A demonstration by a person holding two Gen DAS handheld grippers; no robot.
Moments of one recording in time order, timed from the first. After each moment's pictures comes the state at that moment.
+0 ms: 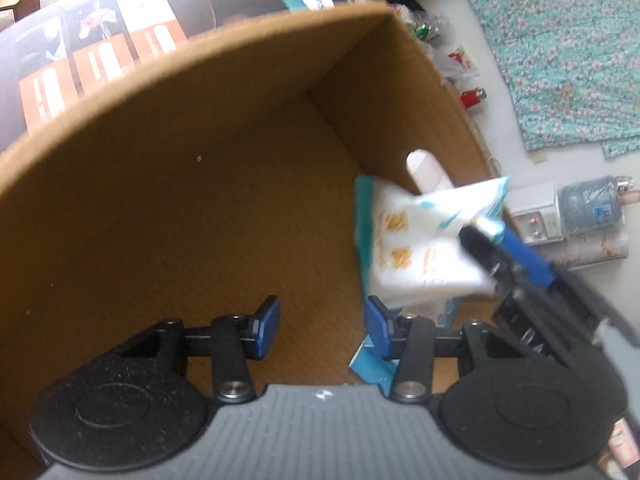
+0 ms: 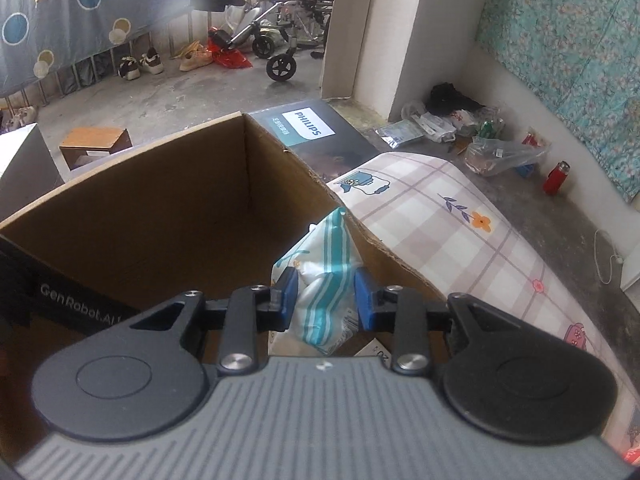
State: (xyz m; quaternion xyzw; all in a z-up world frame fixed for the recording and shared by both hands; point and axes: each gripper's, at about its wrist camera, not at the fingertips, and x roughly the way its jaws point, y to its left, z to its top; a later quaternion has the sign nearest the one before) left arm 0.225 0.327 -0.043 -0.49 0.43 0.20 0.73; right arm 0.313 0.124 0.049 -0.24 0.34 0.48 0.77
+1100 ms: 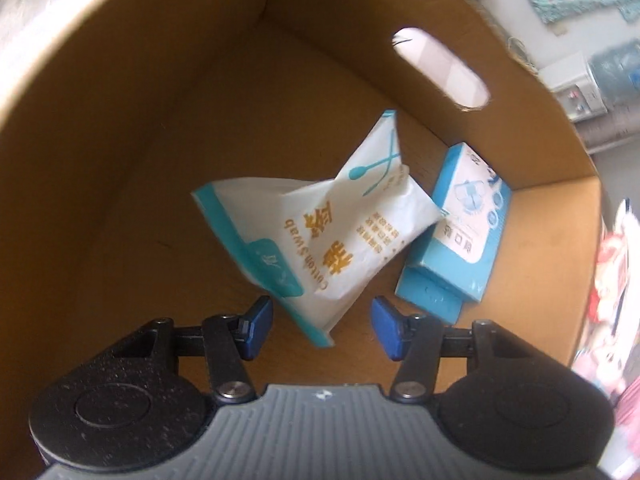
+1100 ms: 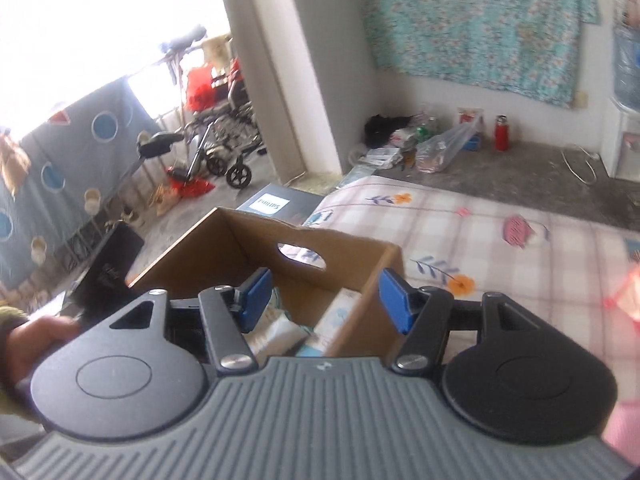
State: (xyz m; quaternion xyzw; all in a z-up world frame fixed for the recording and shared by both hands) left arm 0.267 0.303 -0.065 -0.37 0.59 0.15 0.70; right arm 0.264 -0.101 0.105 0.03 0.33 0.41 0.85
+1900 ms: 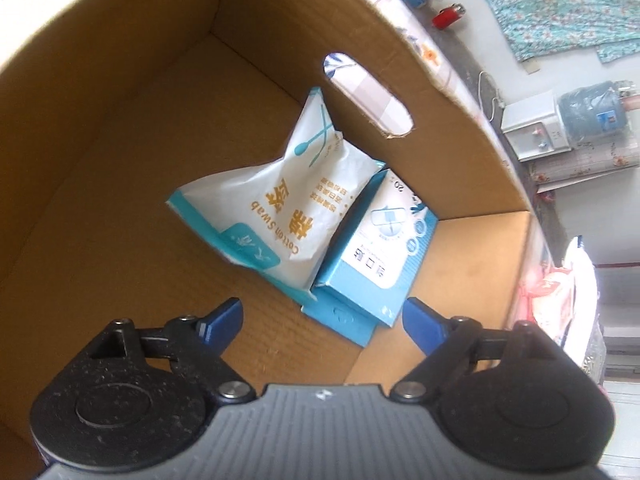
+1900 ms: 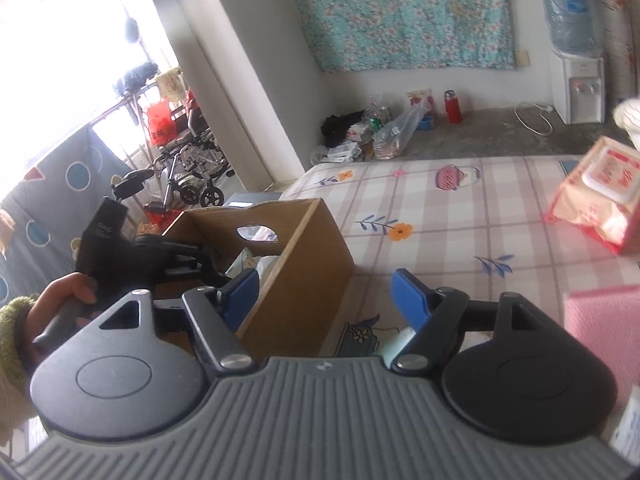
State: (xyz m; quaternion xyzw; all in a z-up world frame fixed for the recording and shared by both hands) left arm 0.238 0.278 -0.024 -0.42 0.53 0.14 0.73; right arm 0.232 -0.184 0.077 0.10 0.36 0.35 0.86
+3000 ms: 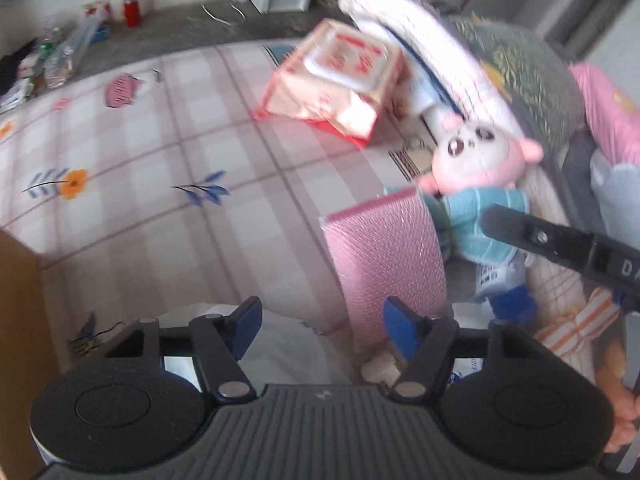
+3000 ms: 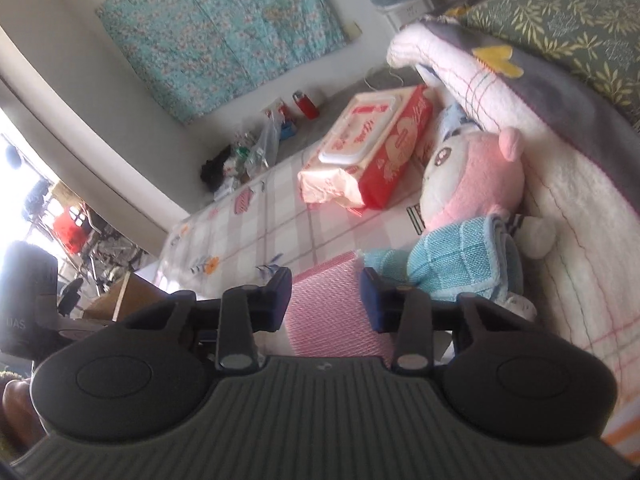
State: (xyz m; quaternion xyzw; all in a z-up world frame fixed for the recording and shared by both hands) left arm 0.344 -0.061 -0.011 -0.01 0.57 -0.15 0.81; right arm 0.304 -0.408 -0.007 0.25 0.42 0.16 0.86
